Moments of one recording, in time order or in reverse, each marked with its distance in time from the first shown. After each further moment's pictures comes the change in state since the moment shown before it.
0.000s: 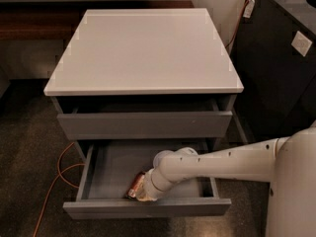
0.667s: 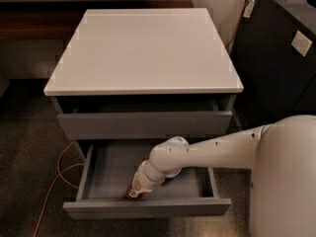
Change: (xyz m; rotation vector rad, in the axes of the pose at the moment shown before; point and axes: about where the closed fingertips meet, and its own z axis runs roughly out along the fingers) arm -0.009 -0.028 -0.003 -0.015 0.067 -0.063
